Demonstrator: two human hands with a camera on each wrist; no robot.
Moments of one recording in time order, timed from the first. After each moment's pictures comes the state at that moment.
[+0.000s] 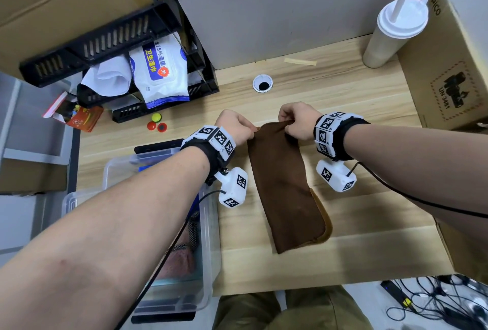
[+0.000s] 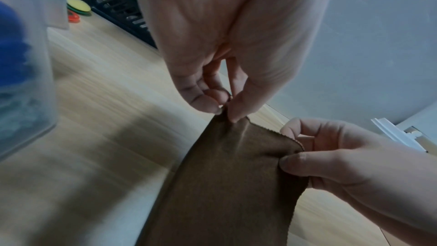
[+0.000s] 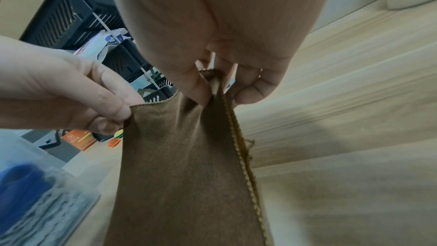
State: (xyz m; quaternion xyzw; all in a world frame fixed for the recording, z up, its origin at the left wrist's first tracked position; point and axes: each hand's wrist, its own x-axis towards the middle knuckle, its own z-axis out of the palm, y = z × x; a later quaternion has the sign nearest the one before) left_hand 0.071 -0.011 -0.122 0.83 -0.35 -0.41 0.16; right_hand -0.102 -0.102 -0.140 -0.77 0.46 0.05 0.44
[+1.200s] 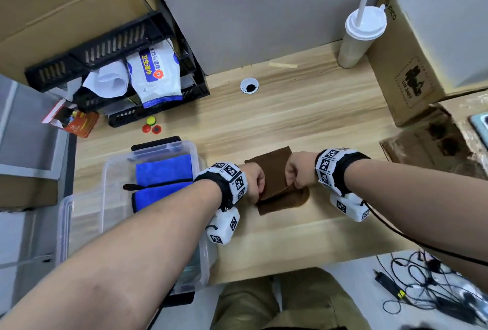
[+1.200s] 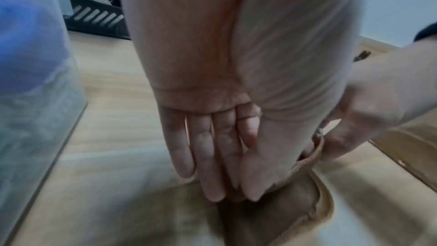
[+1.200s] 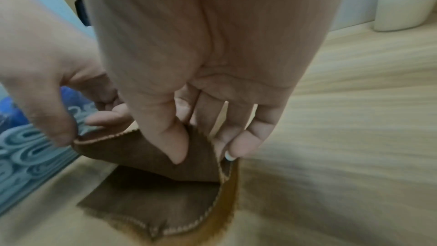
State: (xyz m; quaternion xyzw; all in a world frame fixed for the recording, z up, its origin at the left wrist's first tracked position) left_hand 0.002 0.066 -0.128 0.64 -0.56 -0.48 -0.20; right_hand -0.164 -0.011 -0.136 -0.78 0.36 0.31 0.41
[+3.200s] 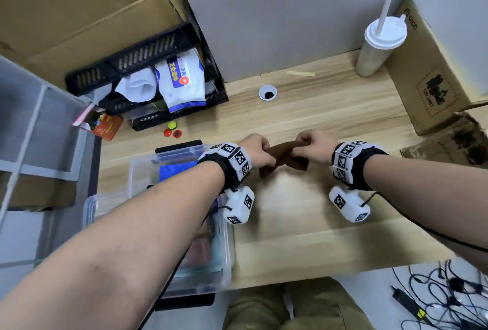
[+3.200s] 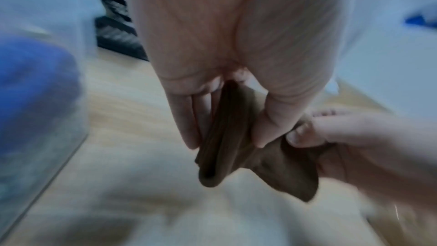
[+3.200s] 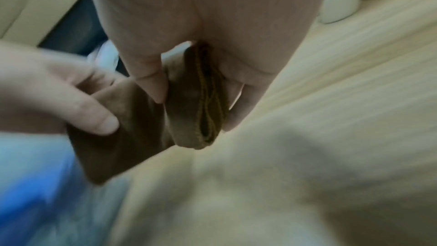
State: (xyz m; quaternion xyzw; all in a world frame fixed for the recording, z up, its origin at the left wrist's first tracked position) left_hand 0.040 0.036 -0.097 0.76 -0.49 -0.43 0.01; right_hand -0.140 -0.027 -0.109 -0.69 0.52 0.03 0.50
